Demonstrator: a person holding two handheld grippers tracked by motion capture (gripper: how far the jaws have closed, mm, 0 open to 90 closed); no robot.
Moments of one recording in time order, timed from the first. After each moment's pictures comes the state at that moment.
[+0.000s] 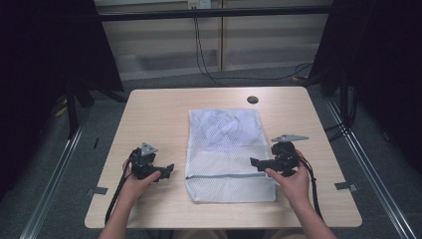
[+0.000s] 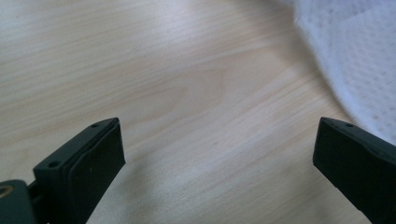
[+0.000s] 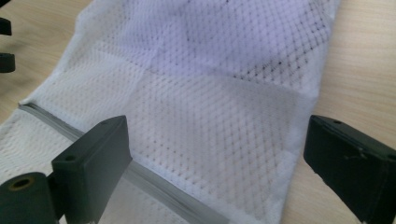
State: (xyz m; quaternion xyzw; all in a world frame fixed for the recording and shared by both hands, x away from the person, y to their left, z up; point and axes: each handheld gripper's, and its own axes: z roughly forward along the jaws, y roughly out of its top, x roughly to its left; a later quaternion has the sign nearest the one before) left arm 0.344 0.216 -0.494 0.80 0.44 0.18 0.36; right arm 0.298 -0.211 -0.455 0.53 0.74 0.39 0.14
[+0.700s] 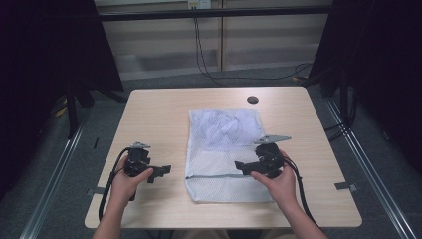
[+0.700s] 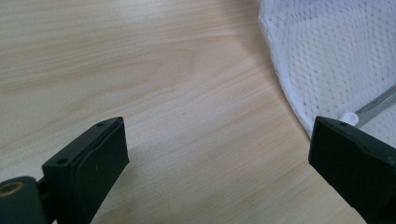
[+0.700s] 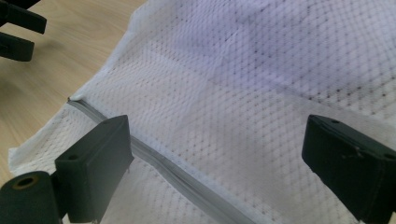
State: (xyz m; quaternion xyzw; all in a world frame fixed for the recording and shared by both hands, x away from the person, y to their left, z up) left arm 0.341 0.230 -0.474 0.80 0.48 0.06 0.35; right arm 0.297 -0.168 -0.448 0.48 0.77 0.40 0.13
